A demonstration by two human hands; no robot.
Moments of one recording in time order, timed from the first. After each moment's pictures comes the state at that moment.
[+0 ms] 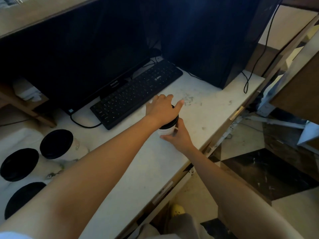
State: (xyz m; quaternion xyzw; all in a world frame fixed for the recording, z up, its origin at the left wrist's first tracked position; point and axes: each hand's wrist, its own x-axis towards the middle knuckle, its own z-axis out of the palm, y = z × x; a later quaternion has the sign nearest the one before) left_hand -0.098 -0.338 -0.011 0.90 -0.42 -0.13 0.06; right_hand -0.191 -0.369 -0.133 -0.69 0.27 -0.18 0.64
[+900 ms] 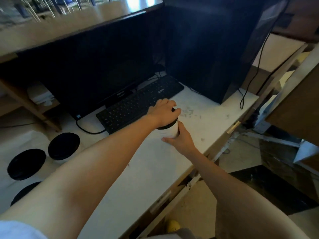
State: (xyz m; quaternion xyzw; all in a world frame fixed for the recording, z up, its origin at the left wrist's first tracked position) left_hand -0.085 -0.335 0.016 0.87 -0.45 -0.17 0.07; right_hand -0.192 -0.373 -0.088 -0.74 0.27 -0.18 0.58
